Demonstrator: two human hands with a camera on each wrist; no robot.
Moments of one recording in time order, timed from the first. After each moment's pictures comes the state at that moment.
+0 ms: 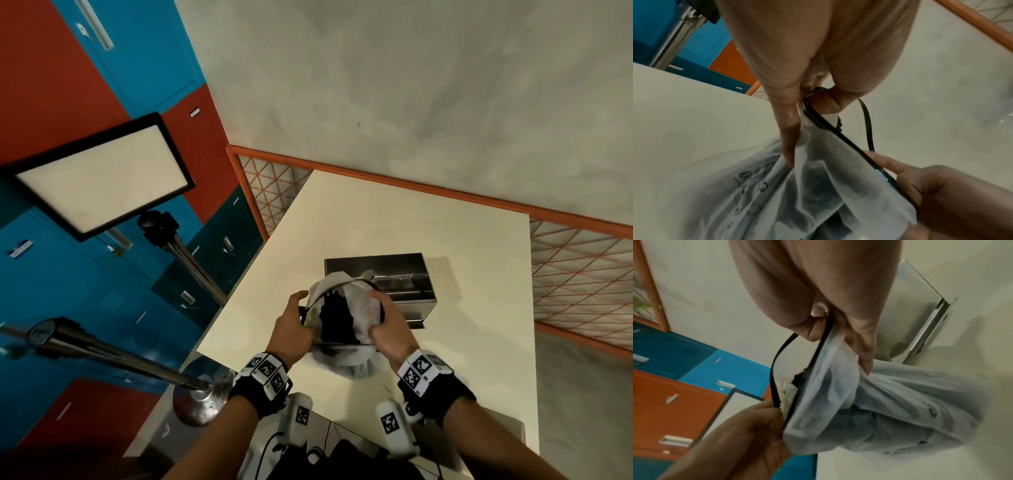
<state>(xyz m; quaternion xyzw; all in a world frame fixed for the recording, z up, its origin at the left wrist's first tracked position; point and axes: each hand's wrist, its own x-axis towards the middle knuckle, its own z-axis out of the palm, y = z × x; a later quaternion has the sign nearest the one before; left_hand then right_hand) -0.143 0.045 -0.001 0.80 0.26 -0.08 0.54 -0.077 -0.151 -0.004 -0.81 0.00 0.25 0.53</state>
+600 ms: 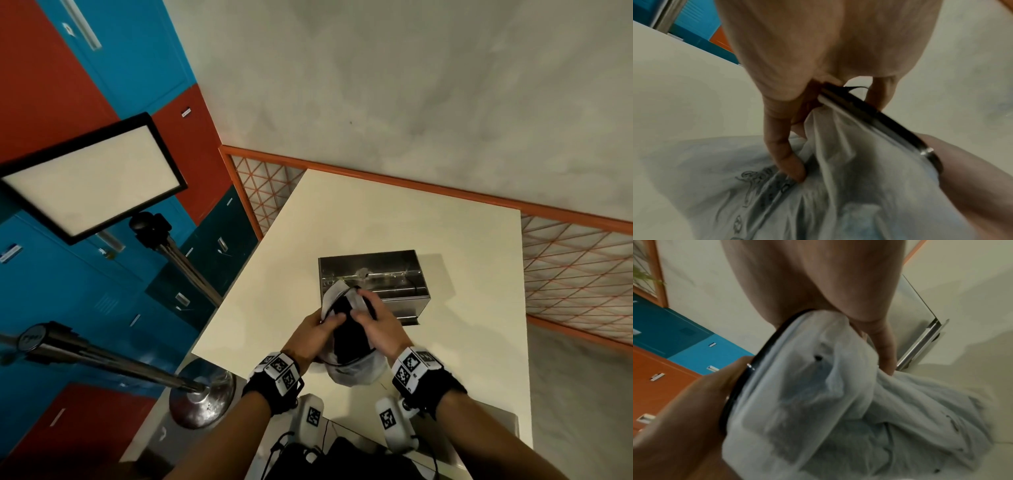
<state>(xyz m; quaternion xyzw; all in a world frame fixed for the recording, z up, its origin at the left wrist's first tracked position) -0.134 0.008 -0.008 0.68 0.24 -0.17 0.67 -0.076 -0.150 -0.005 -0.80 -0.02 0.26 0.53</state>
